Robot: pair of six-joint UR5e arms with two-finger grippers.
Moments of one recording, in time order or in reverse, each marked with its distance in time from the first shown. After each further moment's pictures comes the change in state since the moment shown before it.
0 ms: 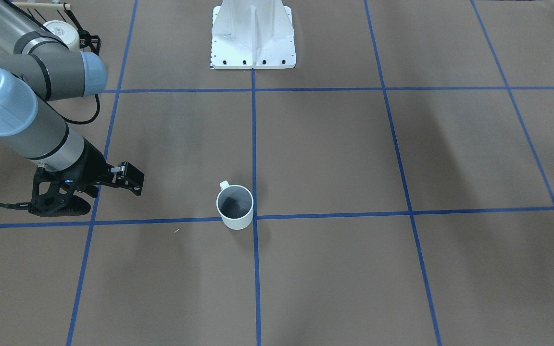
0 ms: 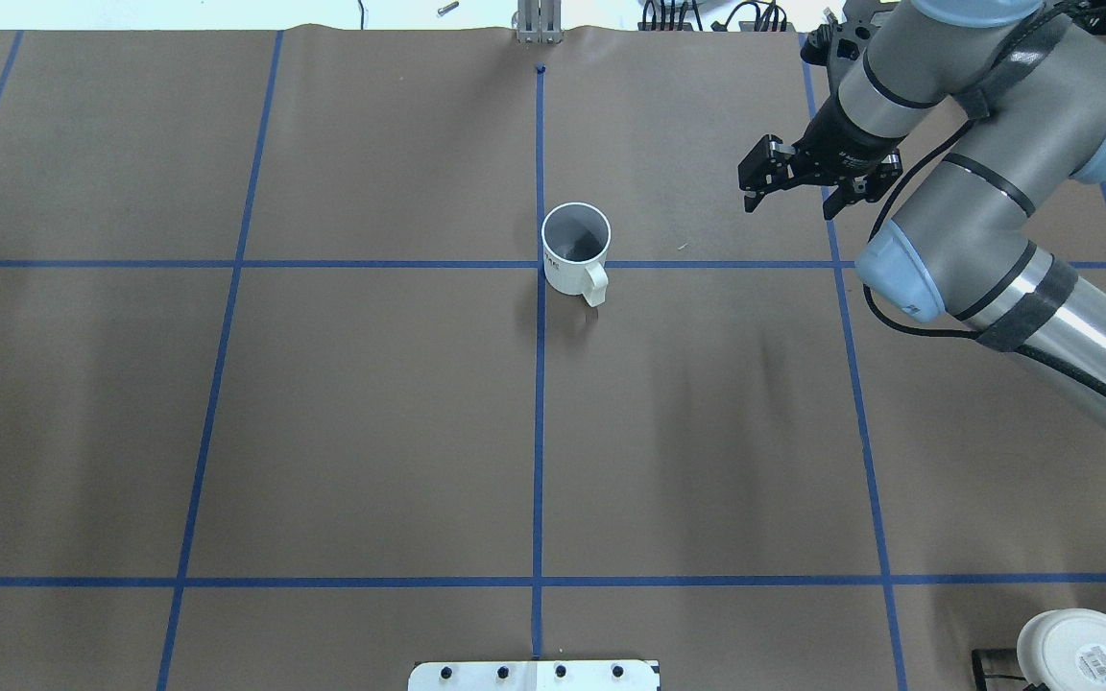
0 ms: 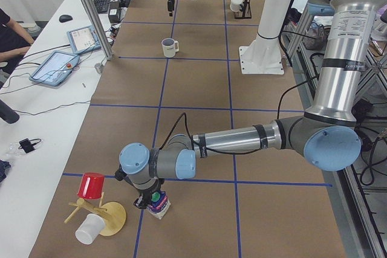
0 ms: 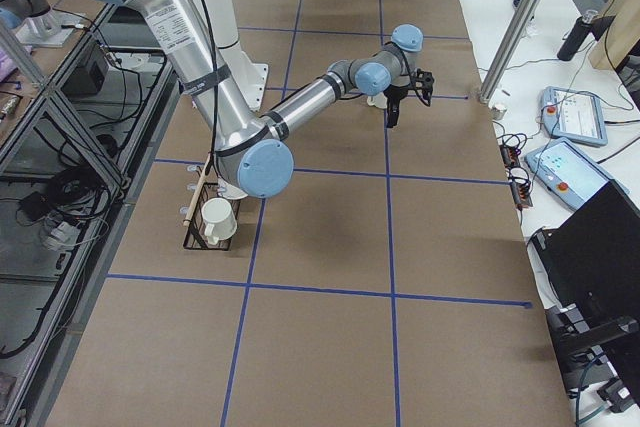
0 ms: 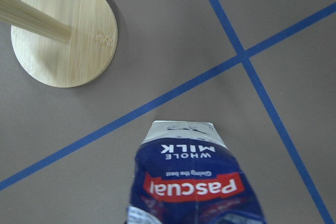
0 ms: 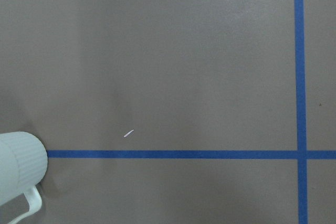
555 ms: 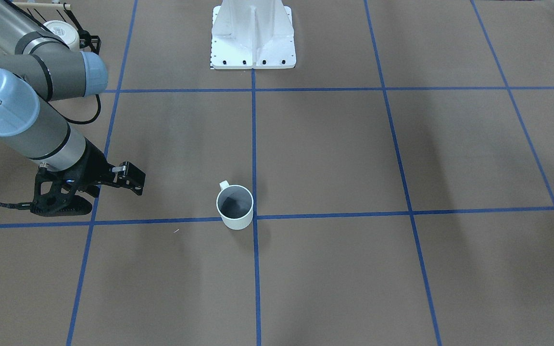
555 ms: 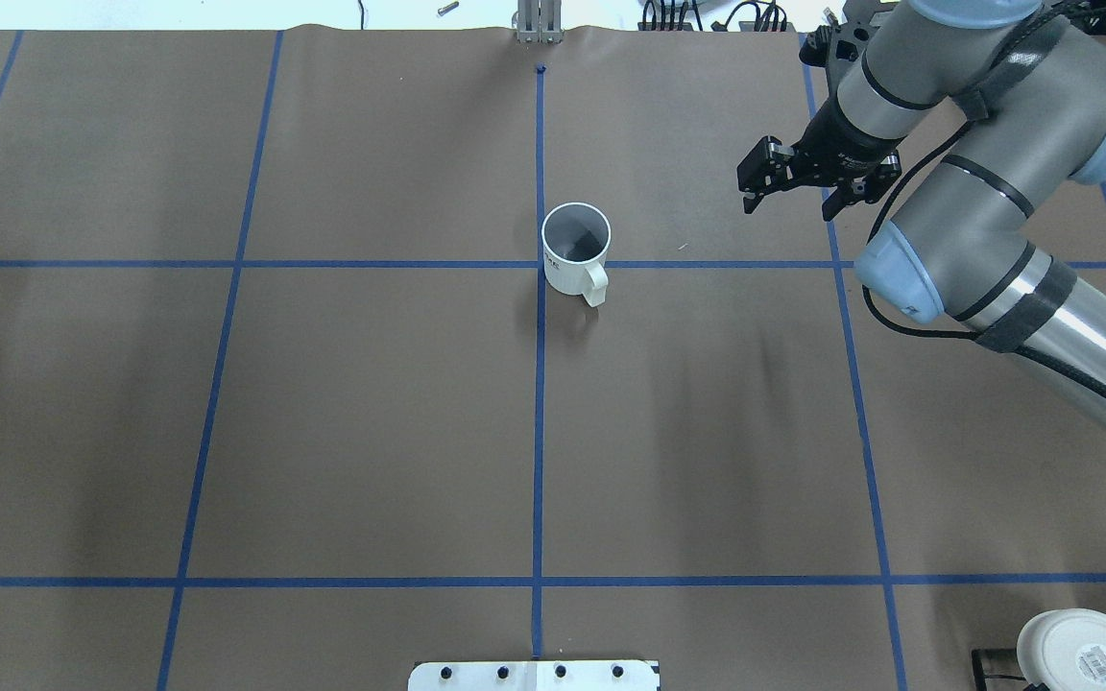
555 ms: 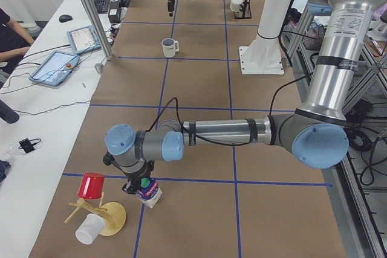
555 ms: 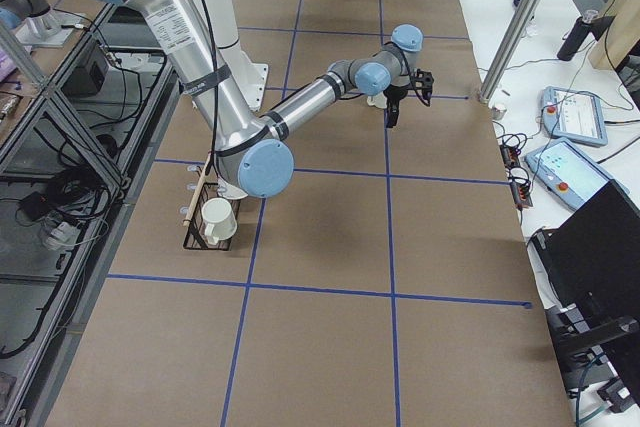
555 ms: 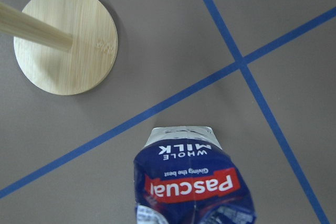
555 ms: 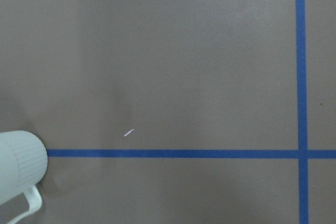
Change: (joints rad) left arm -0.003 -0.105 -0.076 0.189 -0.007 -0.003; right arm -0.001 0.000 0.000 0.000 0.000 -0.001
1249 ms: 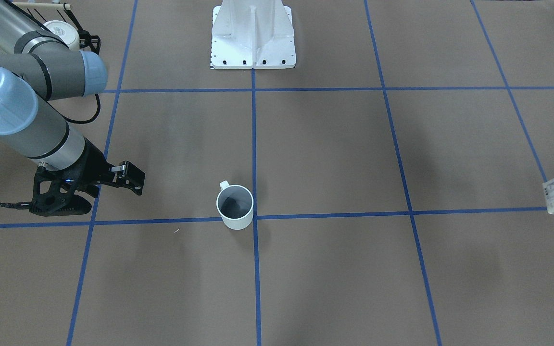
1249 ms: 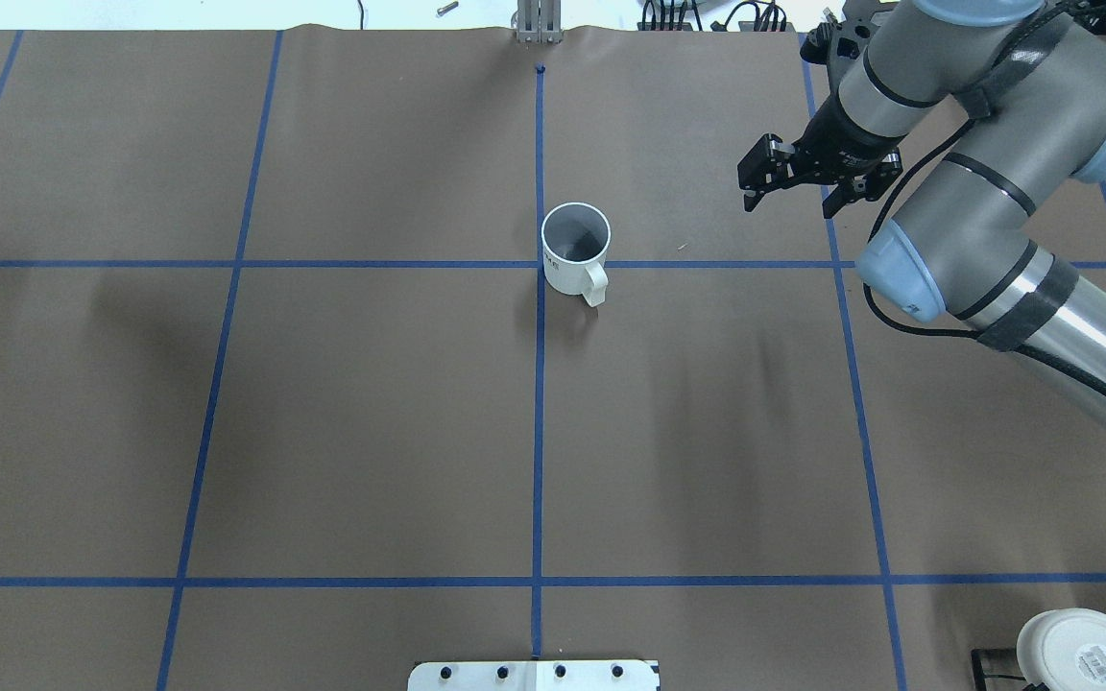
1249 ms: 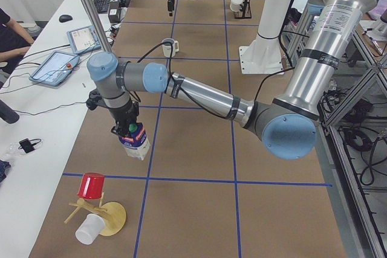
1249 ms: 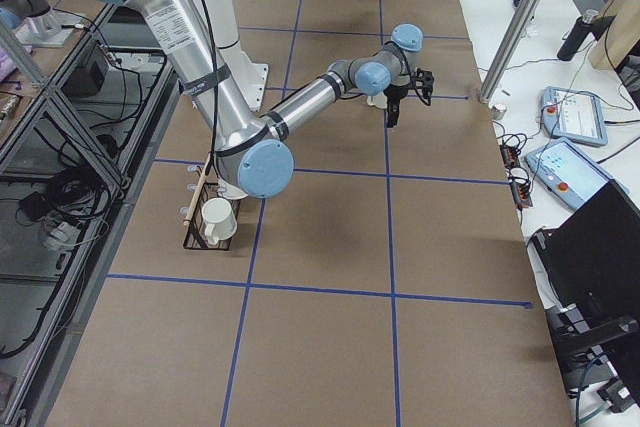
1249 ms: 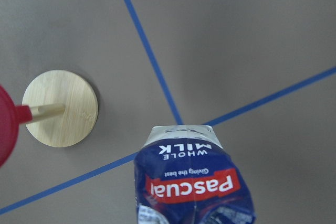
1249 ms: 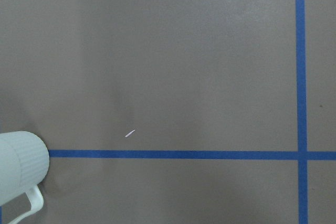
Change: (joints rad) left arm 0.141 -0.190 -0.292 0.307 -0.060 -0.538; right arm 0.005 -0.001 0.006 0.002 0.000 -0.003
